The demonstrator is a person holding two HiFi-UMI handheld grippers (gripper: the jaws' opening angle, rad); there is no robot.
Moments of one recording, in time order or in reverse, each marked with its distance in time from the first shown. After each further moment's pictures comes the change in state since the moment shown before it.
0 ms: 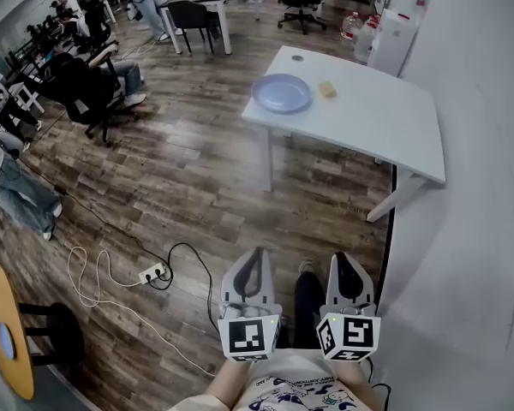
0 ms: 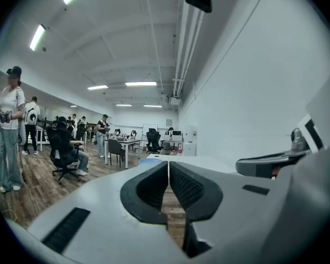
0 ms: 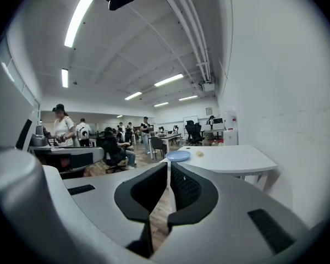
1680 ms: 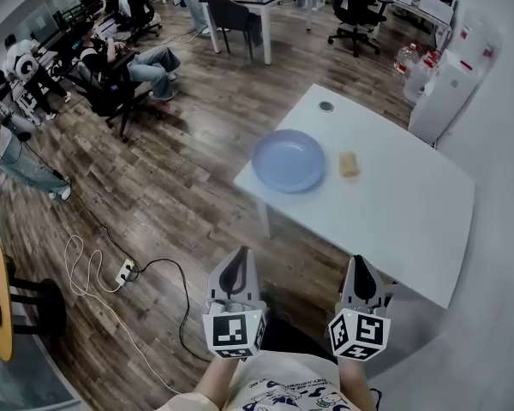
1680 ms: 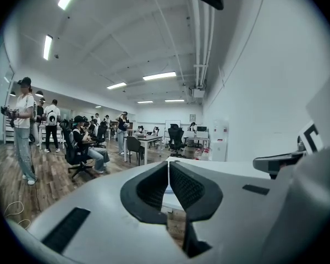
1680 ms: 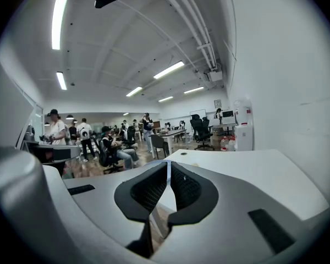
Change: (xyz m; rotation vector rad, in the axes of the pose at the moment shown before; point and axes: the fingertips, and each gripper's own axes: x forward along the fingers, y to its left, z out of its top) left arm 0.322 0.042 0.023 -0.033 0.049 0.274; right arm 0.339 -0.182 0.051 0.017 0.054 0.106
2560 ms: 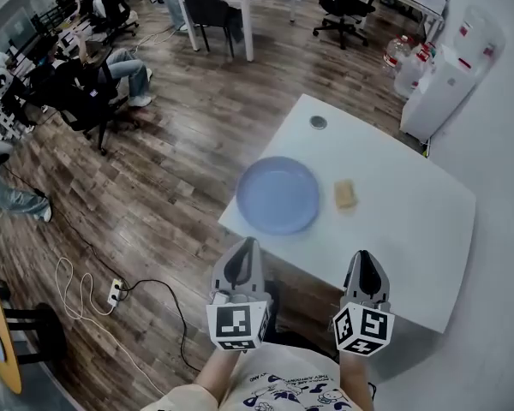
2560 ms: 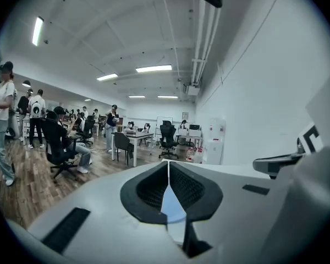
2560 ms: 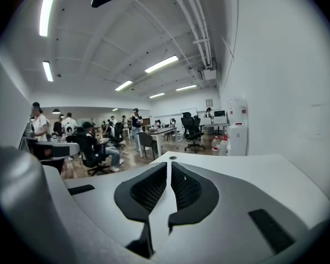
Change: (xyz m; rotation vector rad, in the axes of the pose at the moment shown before) left arm 0.175 0.011 0.021 -0.016 0.033 -0.106; right arm 0.146 -0.037 0.029 -0.007 0.028 -0.109
